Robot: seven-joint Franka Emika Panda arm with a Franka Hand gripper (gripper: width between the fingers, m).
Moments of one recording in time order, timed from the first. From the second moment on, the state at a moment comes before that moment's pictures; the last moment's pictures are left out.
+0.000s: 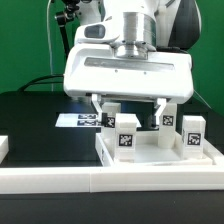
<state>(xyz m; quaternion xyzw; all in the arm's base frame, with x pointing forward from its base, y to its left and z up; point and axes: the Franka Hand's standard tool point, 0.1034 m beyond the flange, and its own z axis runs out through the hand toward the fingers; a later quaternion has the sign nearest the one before) 0.618 0.003 0.082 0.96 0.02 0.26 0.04</state>
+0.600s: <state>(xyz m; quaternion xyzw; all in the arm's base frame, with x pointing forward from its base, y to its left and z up) 0.616 0.009 0.082 0.98 0.02 0.20 0.02</state>
